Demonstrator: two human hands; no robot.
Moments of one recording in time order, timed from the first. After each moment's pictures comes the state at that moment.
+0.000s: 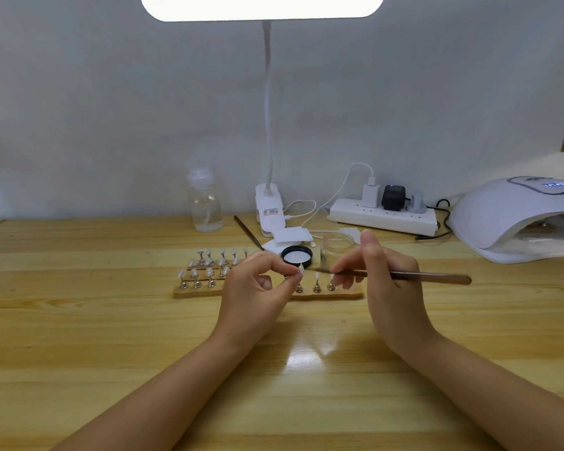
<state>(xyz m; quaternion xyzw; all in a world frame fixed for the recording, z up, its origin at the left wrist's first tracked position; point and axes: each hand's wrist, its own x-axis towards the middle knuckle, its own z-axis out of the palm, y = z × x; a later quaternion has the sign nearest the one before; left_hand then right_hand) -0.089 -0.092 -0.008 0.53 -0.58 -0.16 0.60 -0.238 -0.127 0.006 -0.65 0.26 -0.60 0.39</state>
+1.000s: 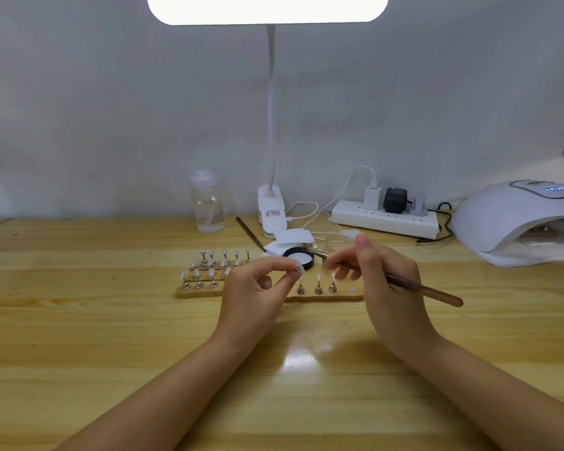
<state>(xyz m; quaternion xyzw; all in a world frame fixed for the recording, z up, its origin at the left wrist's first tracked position) -0.089 -0.091 -0.006 0.53 -0.58 -0.15 0.61 -0.238 -0.126 0.008 -0.69 0.25 -0.59 0.34</state>
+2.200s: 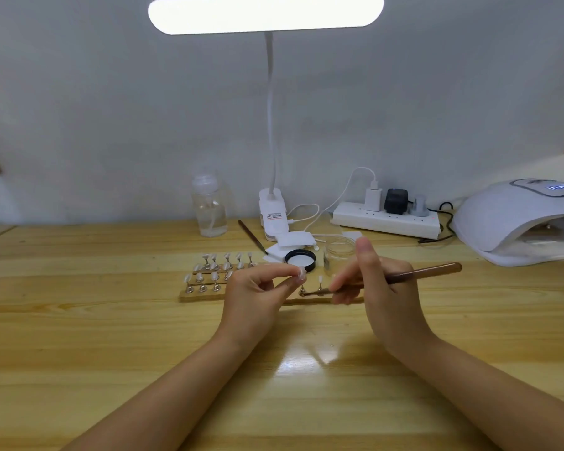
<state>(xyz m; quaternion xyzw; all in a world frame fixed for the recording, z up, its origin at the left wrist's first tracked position) -0.087 -0.094 -0.008 0.52 -0.57 -0.17 0.61 -0.235 -0.125 0.005 -0.65 0.25 -0.59 0.40</state>
